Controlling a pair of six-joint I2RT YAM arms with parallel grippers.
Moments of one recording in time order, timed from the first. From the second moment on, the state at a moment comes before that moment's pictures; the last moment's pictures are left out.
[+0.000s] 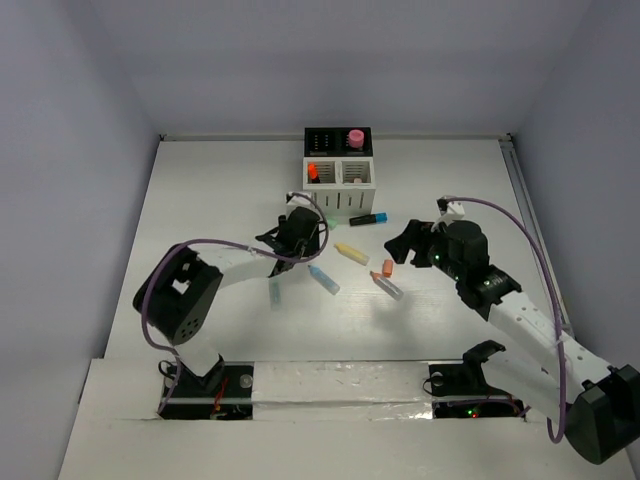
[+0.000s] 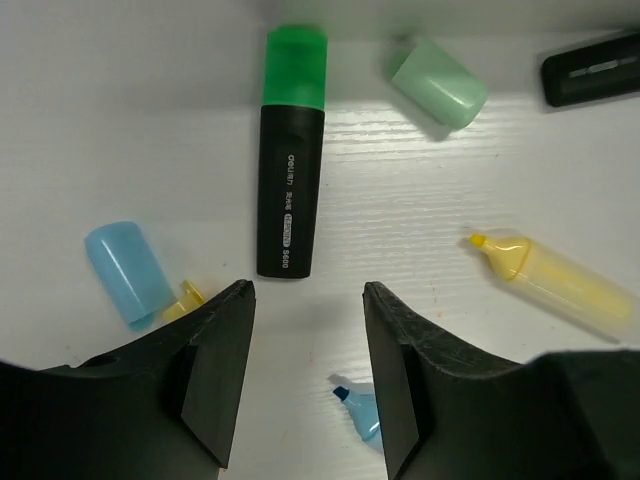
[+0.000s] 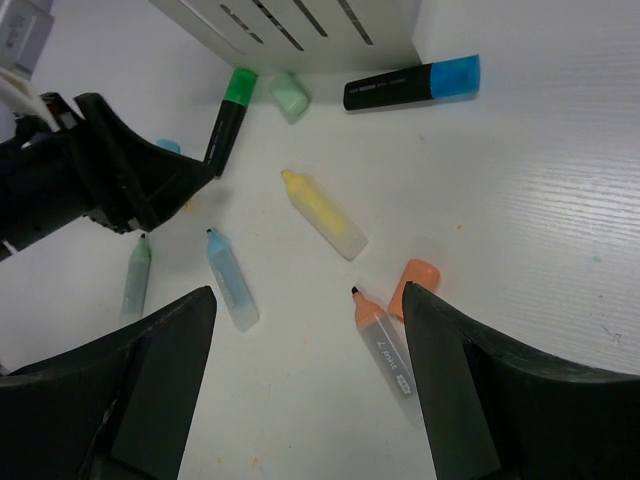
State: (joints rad) left arm -0.69 1.61 0.84 0.03 -0.37 -0.50; right arm 0.45 0.91 0.58 -0.07 -0.09 0.51
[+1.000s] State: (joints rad) left arm -0.62 1.91 1.08 0.05 -0.43 -0.40; right arm 0.45 0.94 0.58 -0.07 -0.12 0.52
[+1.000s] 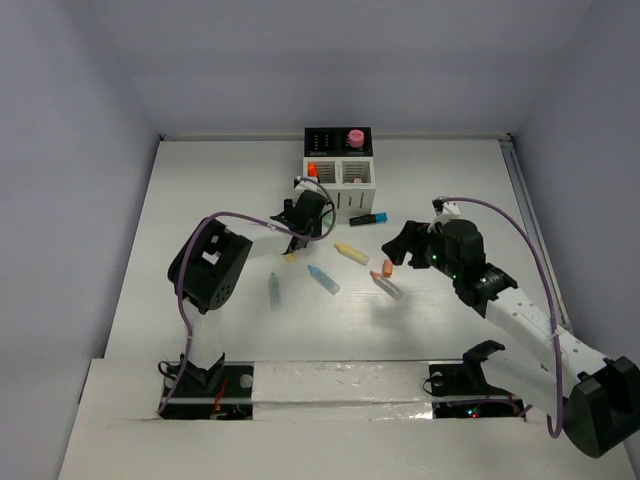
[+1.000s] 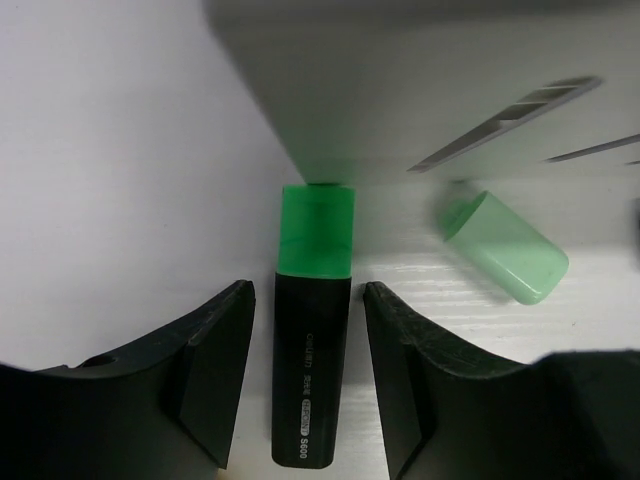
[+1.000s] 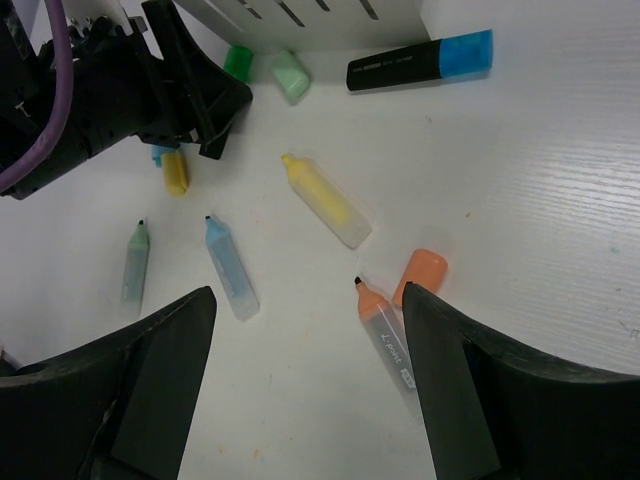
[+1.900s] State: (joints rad) left arm -0.63 1.49 0.86 0.11 -0.36 -0.44; right arm 0.45 0.95 0.56 0.00 -0.14 0.54
